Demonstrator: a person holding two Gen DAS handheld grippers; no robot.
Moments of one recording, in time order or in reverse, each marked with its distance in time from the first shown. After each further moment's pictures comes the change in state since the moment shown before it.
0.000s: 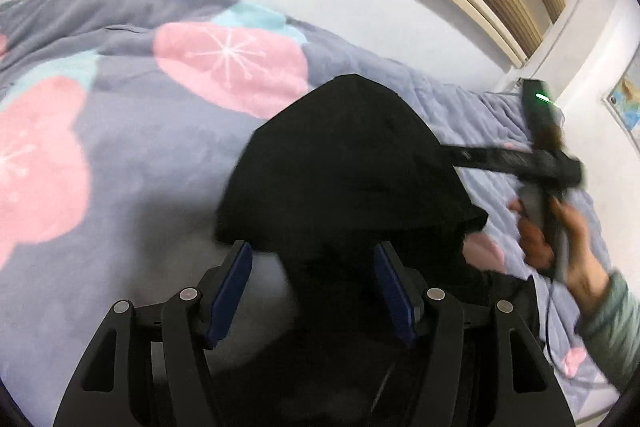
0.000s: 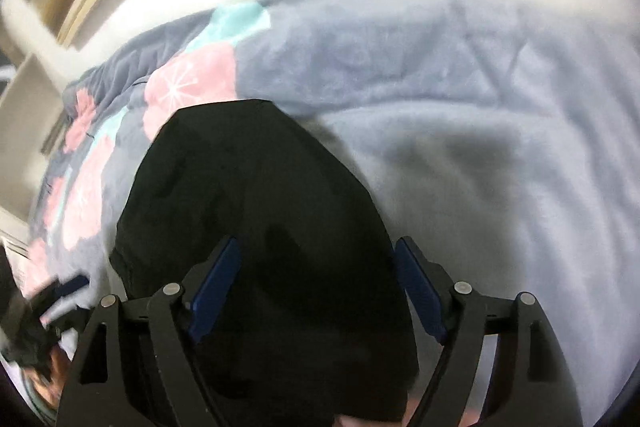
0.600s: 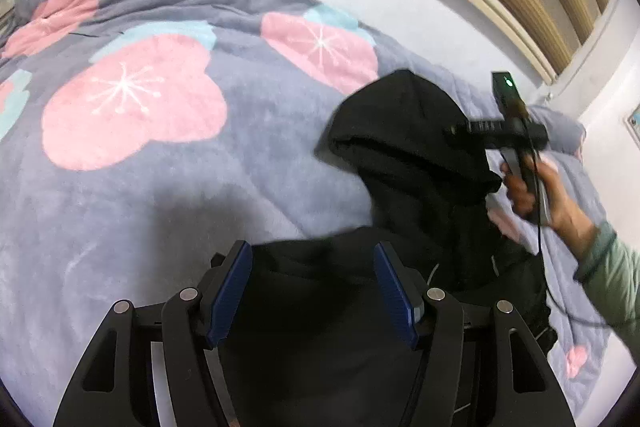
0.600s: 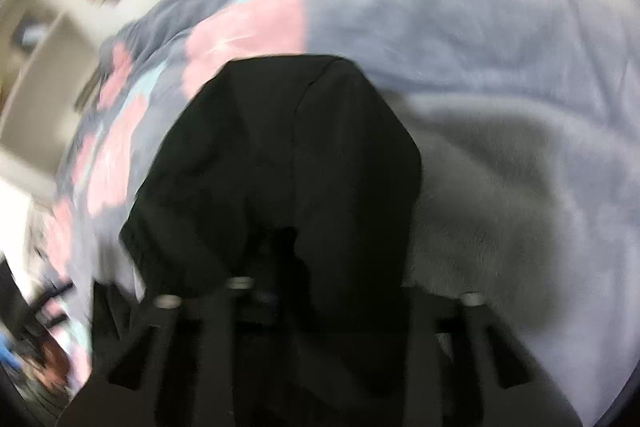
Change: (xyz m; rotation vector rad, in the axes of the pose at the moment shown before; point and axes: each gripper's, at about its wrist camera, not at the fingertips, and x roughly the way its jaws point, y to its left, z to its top) left arm -0.085 0.035 -0.058 -0.112 -0.009 0.129; right arm 0.044 0.091 0.019 -0.199 0.104 0.103
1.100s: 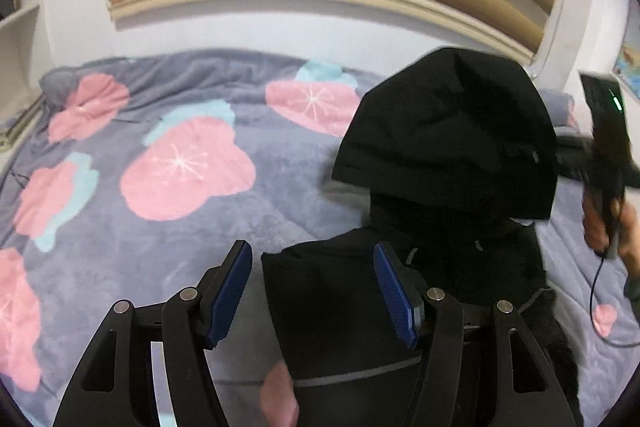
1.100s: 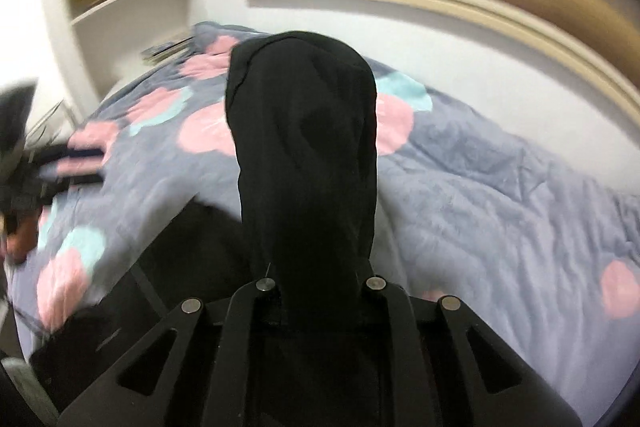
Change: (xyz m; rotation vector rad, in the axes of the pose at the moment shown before) left arm -0.138 -0.045 -0.015 0.191 -0.123 0.127; right arm -0.200 0.191 -0.156 -0.363 -0.271 -0.145
